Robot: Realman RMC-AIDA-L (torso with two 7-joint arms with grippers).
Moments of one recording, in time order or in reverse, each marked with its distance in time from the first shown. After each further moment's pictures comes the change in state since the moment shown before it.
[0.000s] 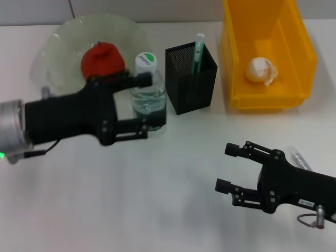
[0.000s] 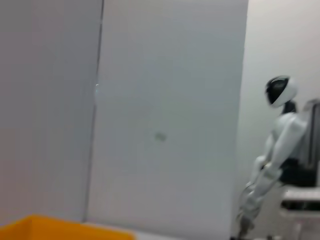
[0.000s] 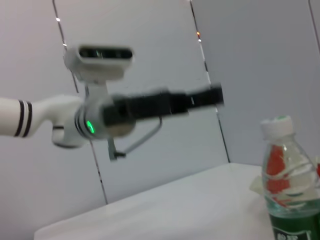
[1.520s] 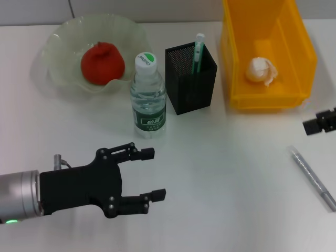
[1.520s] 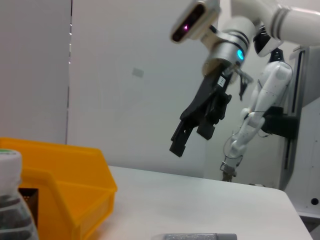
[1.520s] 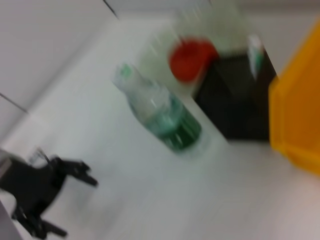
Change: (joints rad) left arm 0.033 -0.004 0.011 -0.292 0.138 0.008 0.350; right arm 0.210 -0.114 0.224 -1.016 -0.658 -0.369 1.558
